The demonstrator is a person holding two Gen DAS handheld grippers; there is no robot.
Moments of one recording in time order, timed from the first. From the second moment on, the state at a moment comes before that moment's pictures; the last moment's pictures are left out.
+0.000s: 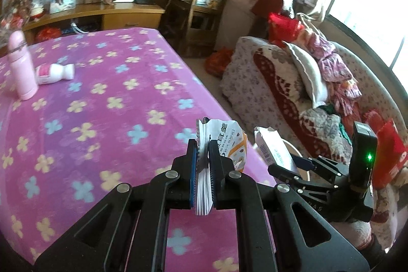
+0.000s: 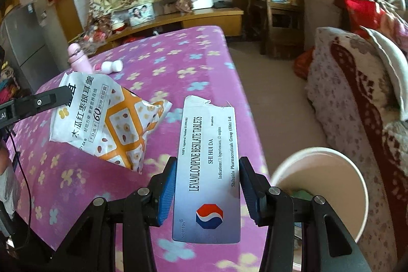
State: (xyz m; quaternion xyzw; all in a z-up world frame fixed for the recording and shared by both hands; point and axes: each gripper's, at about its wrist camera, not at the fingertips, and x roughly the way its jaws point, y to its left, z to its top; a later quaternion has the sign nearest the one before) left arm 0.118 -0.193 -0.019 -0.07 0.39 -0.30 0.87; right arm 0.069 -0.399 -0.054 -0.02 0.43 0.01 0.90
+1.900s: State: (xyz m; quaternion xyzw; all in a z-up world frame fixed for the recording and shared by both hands) left arm 0.102 -0.433 -0.085 0.01 0.44 -0.38 0.82; right arm 0.006 -0.603 -0.101 0.10 0.47 -0.14 0.86
